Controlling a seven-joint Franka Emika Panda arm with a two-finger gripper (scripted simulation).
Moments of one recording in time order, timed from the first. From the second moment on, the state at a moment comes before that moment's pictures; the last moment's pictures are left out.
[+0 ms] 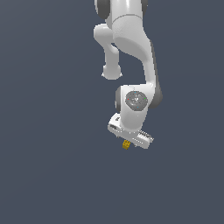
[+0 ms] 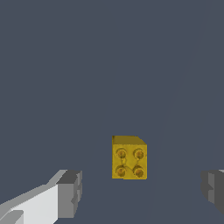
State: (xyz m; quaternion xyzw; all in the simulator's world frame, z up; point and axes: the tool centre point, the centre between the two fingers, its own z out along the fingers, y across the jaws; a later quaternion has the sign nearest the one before) arm 0.060 0.073 0.075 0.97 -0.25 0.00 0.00
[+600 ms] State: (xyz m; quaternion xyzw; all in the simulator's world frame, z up) arm 0.061 0.076 0.061 0.97 -0.26 0.00 0.00
